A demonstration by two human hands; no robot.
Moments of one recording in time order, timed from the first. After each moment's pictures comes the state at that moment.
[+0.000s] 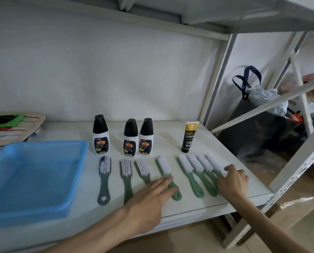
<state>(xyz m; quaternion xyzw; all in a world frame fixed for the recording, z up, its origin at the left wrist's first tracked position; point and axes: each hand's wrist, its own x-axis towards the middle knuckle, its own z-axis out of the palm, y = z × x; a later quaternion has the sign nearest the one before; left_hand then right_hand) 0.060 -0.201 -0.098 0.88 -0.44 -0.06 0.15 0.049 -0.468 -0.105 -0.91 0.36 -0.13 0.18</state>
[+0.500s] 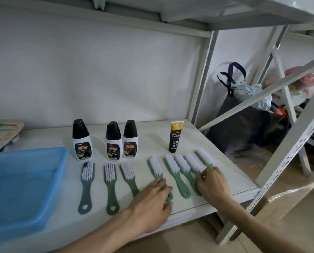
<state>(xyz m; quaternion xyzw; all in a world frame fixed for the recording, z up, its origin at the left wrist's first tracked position) 0.064 -0.255 -0.108 0.90 -0.39 -0.06 0.17 0.050 -0.471 -0.114 -0.94 0.25 -0.14 0.17</state>
